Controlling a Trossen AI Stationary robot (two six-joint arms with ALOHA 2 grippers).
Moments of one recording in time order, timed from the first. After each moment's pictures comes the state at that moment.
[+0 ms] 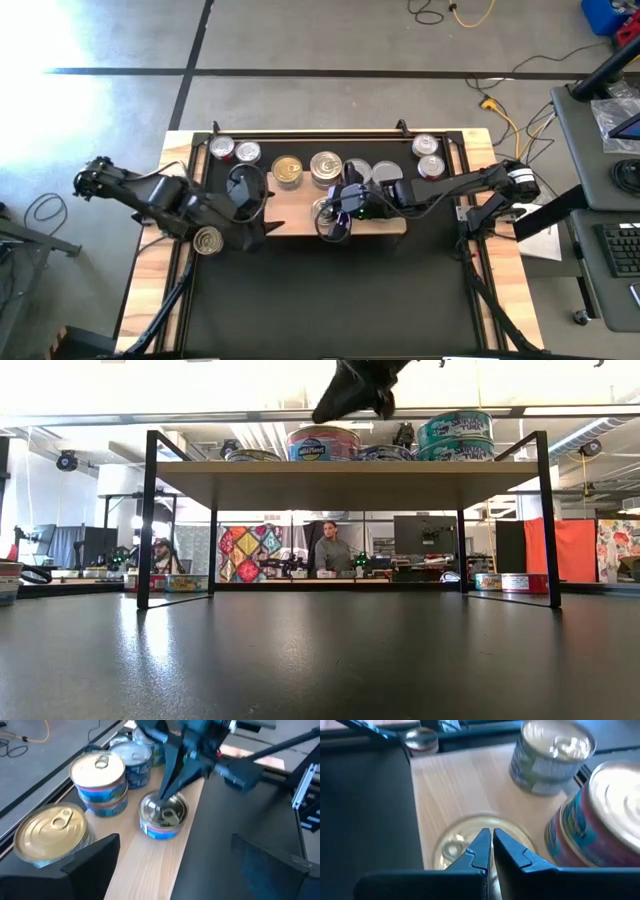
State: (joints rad) left arm -0.35 1.15 1.28 -0.78 -0.53 -0.50; right arm 0.09 1.65 1.40 -0.42 0.31 0.18
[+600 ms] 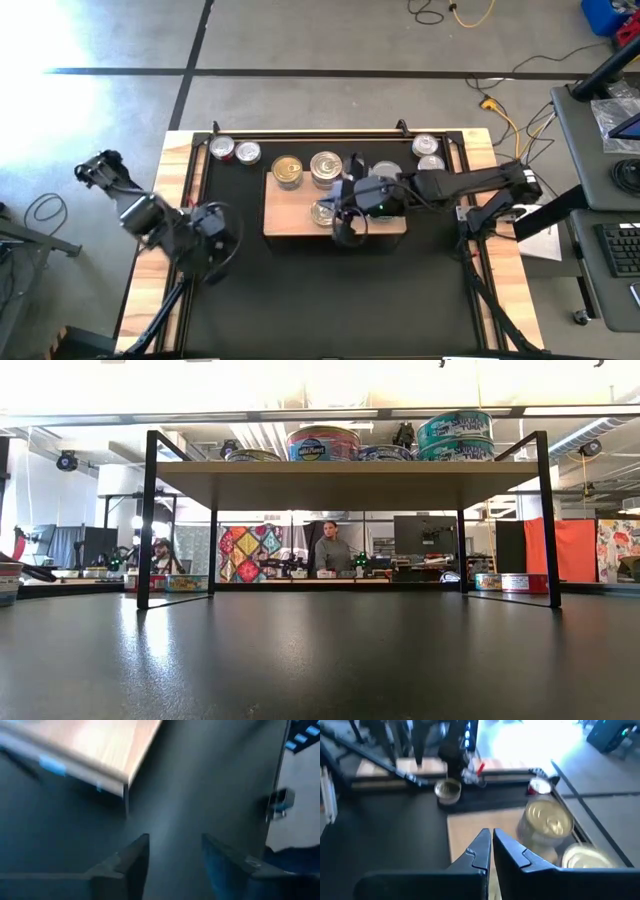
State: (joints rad) left arm -0.70 1.12 1.28 -1.24 -0.41 -1.07; right arm 0.18 1.64 1.72 -0.60 0.34 0.10
